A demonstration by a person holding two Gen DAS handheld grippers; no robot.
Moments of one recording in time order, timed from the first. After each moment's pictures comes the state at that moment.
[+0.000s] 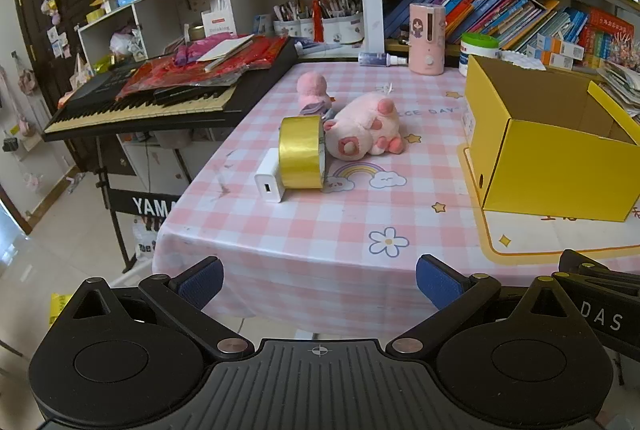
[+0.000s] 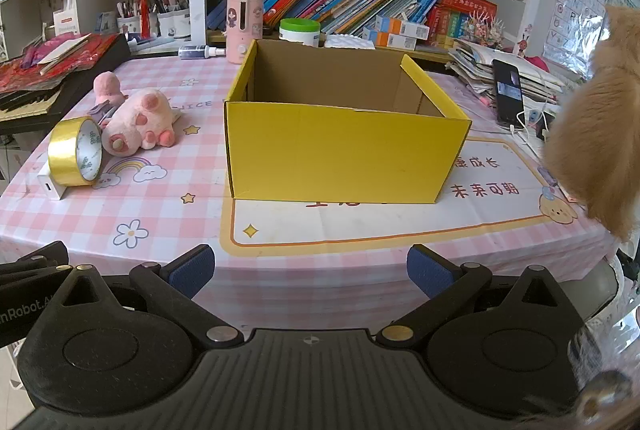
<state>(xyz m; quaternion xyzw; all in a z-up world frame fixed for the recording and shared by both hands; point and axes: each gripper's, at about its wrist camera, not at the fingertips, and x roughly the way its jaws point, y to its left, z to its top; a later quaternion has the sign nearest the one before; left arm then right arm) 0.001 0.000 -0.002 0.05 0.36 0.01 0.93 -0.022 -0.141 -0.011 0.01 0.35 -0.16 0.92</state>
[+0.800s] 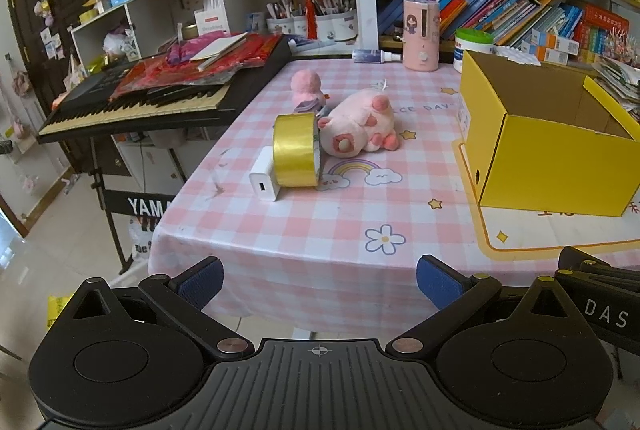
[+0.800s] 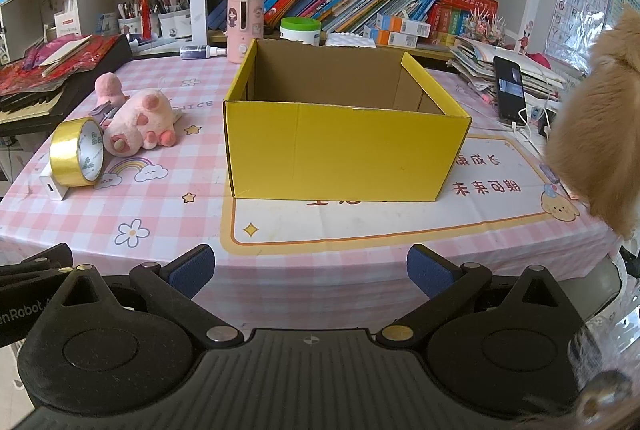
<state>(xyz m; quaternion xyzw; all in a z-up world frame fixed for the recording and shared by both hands) 0.003 0.001 -0.003 0.06 0.36 0.00 0.93 -0.023 -0.143 -0.009 0.02 0.35 -0.15 0.92</state>
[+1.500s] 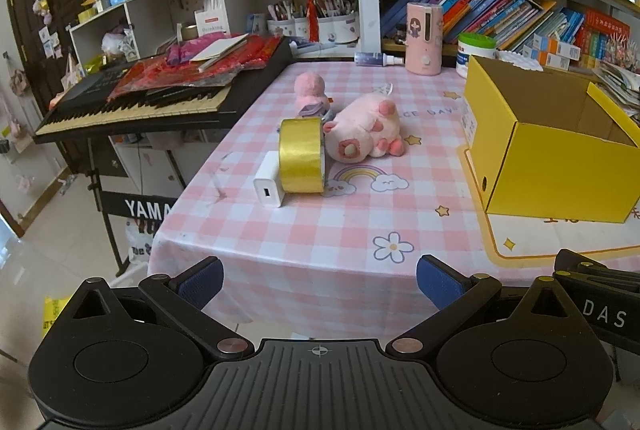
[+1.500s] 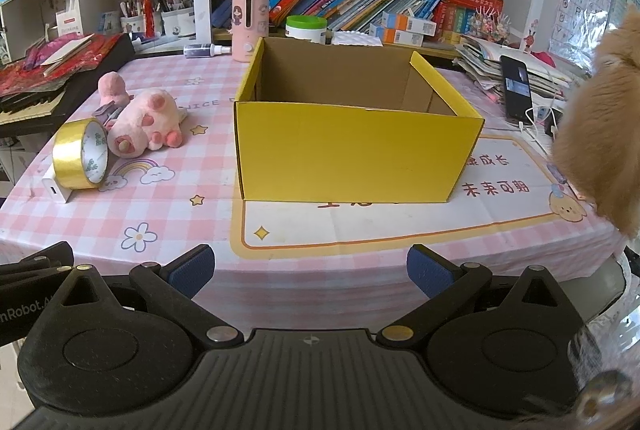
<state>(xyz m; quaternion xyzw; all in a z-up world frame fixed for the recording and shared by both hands) 0.012 0.012 -0.003 0.05 0.36 -0.01 0.93 -0.013 -0.135 -0.009 0.02 0.35 -0.15 0.92</state>
